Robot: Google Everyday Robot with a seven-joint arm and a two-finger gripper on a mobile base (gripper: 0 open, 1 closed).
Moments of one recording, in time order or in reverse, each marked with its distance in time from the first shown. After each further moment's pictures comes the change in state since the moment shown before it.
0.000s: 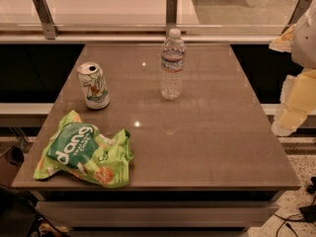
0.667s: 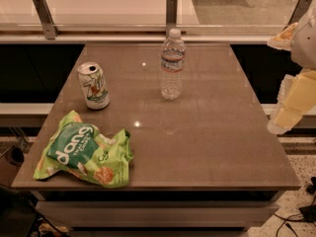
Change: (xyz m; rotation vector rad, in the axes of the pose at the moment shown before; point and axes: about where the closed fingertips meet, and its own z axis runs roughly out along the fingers) arm -0.006 -0.003 0.001 0.029 -0.058 -0.005
